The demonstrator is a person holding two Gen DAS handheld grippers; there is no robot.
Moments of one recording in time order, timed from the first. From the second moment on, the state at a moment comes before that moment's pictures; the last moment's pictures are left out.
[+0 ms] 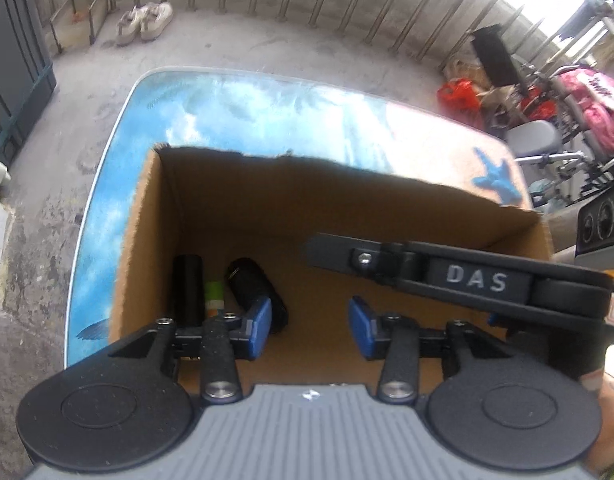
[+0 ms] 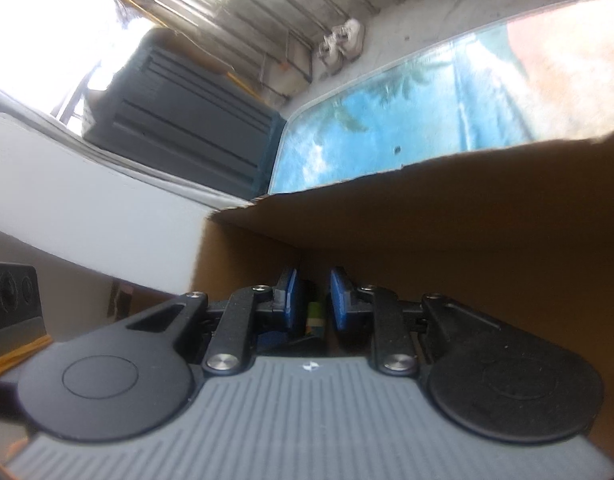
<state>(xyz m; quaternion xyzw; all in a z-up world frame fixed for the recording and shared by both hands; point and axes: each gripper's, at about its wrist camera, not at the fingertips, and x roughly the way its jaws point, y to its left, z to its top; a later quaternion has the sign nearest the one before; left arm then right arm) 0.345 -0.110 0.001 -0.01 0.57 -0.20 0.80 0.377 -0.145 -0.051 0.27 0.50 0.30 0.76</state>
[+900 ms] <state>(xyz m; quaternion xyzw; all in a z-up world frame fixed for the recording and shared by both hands) 0.082 0.009 0.024 0.02 0.41 -0.27 0.87 0.041 -0.239 -0.016 0.27 0.37 0.32 0.83</state>
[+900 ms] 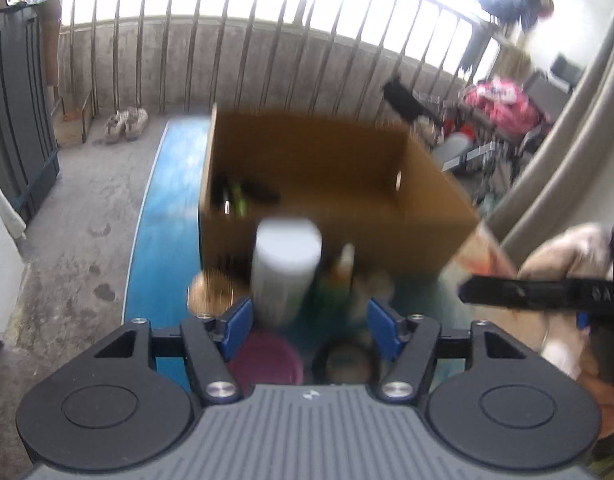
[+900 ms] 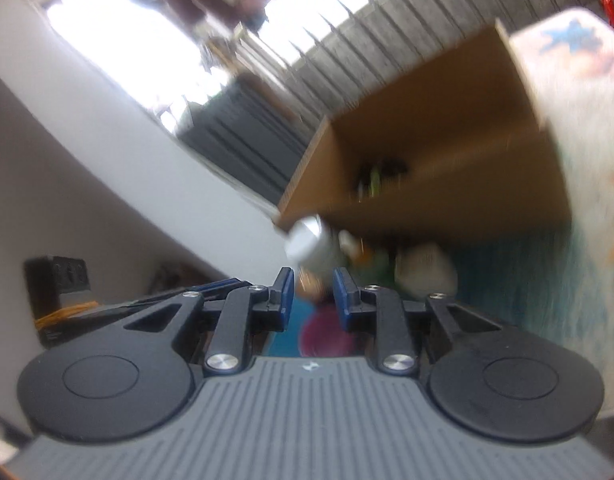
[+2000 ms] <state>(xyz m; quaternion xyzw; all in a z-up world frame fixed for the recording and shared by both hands) 0.086 0.016 -0.078 0.11 0.45 -0.23 0.86 0.108 -0.079 -0.087 0.06 0.49 0.31 0.81</state>
